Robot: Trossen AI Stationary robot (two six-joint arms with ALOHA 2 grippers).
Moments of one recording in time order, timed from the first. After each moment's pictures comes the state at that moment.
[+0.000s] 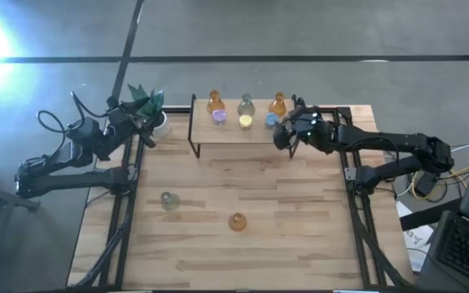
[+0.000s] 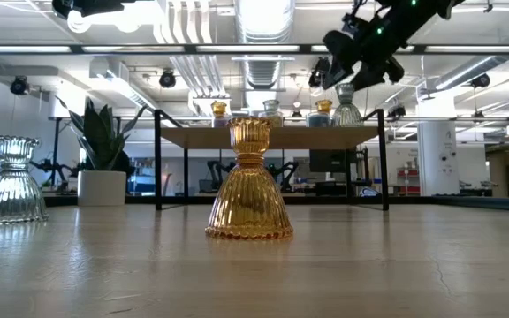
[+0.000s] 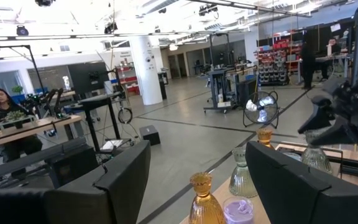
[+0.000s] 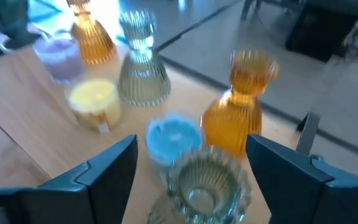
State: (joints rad) left arm 0.26 0.52 0.71 -0.09 -0.50 0.24; right arm -0.25 1.19 0.90 -0.29 0.60 0.36
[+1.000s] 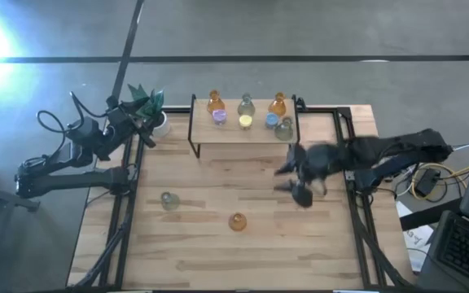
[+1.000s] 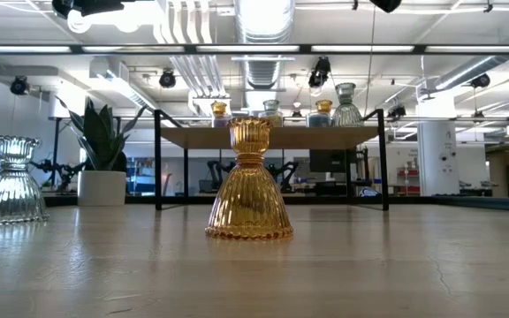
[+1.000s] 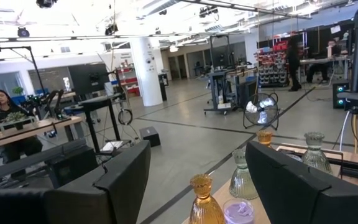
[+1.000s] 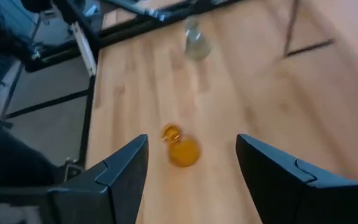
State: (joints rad) left arm 0.26 0.52 0.71 -0.08 -0.50 0.24; right arm 0.19 1.21 1.27 -0.68 0.06 0.45
